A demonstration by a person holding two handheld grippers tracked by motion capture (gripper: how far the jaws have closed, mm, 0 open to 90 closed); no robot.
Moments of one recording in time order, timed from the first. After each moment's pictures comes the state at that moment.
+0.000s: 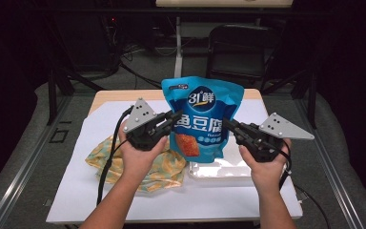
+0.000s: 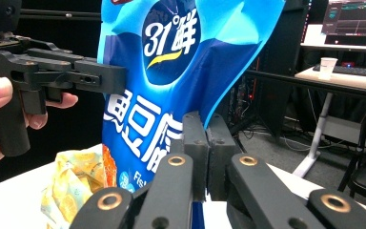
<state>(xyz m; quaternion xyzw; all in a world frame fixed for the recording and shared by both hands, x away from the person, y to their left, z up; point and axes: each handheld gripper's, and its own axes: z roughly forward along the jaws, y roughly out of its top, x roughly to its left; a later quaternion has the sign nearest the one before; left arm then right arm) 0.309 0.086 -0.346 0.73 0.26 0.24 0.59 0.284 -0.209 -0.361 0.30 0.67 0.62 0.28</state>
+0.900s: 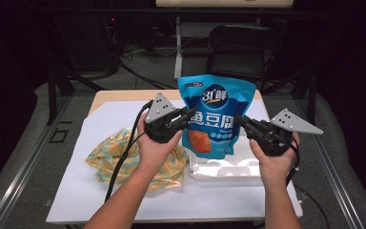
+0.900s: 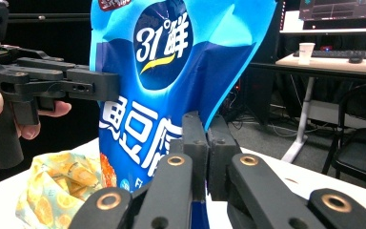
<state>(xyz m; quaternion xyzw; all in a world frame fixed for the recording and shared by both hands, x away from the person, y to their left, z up) 0.337 0.053 -0.357 0.74 0.26 0.22 0.58 0.300 -0.238 -0.372 0.34 0.66 0.61 0.27</state>
